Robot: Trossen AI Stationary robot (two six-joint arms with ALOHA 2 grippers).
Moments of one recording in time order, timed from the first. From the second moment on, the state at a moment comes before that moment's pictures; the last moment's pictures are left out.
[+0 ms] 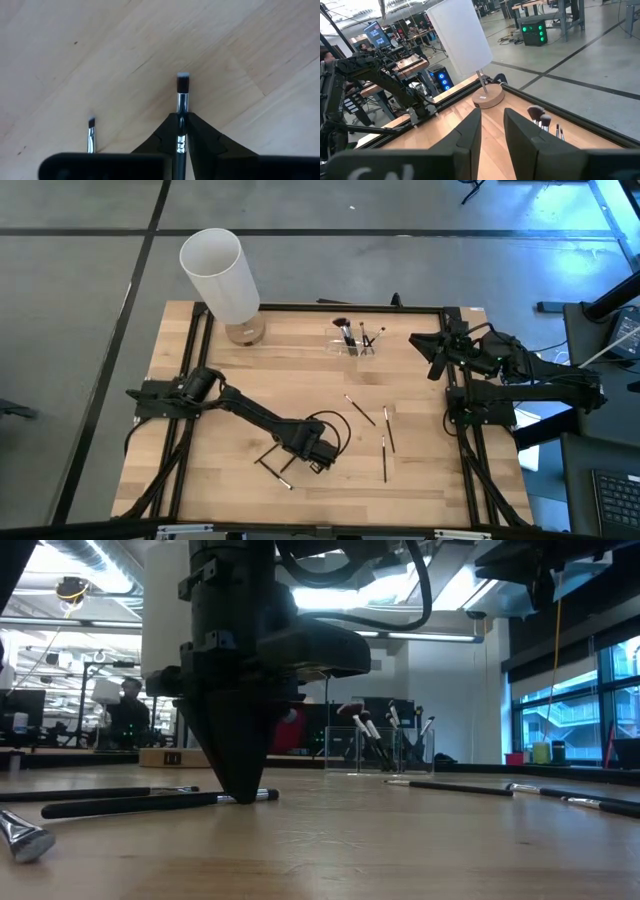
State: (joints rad) left arm -0.37 2.16 1.59 -0.93 -0.14 -1.24; right arm -0.12 0.46 0.62 -0.26 0.33 0.38
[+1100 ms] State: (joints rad) left arm -0.15 2.16 1.77 -0.77 -0.57 -0.81; right arm -0.12 0.43 0.62 -0.26 0.31 0.35
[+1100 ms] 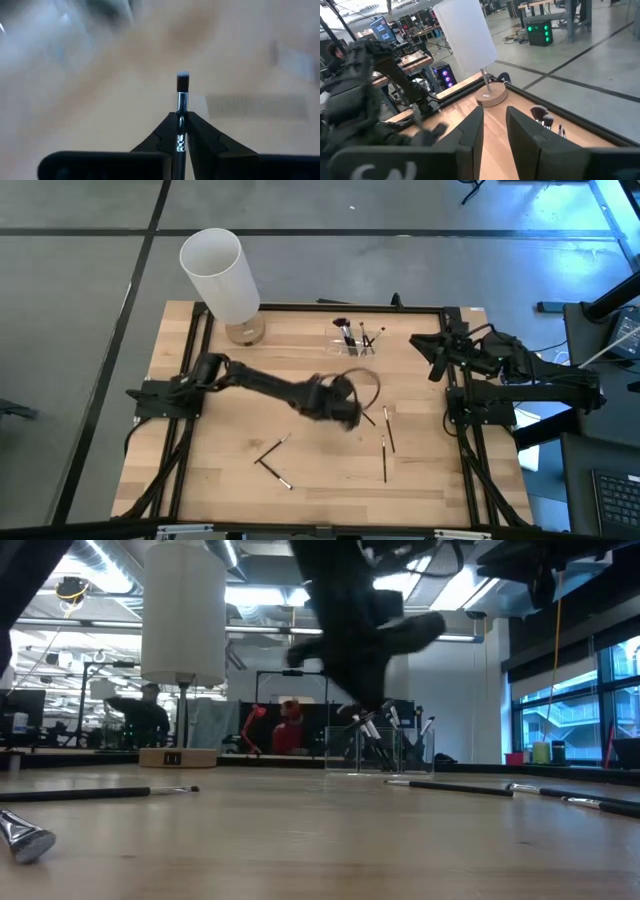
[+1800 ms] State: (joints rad) left arm 0.22 2.26 1.77 0.36 -0.58 -0.26; right arm -0.12 0.26 0.62 -0.35 0.32 0.30
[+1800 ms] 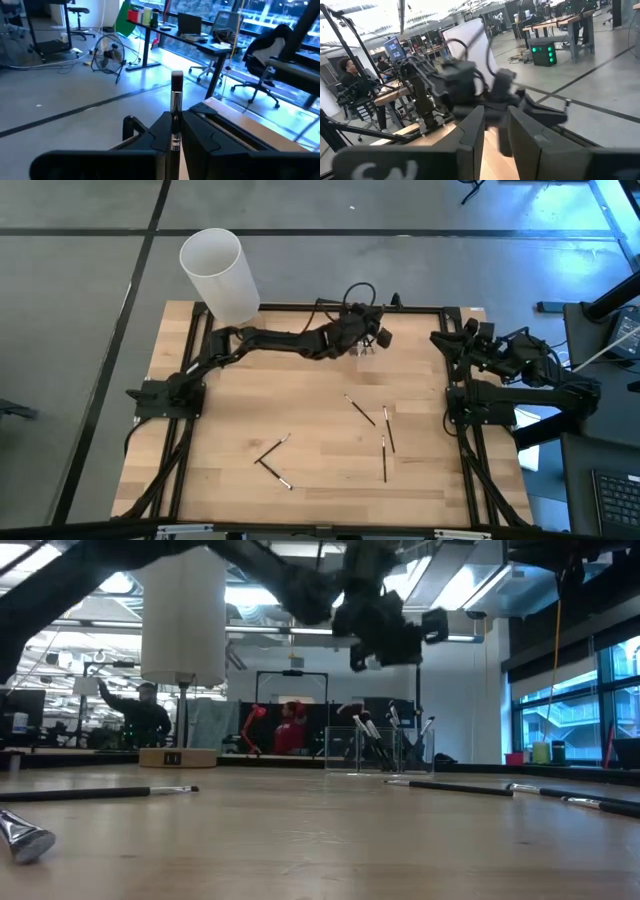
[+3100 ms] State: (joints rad) left arm 0.21 2.24 1.77 0.14 -0.52 -0.26; right arm -0.12 0.26 0.62 -0.36 0.32 0.31
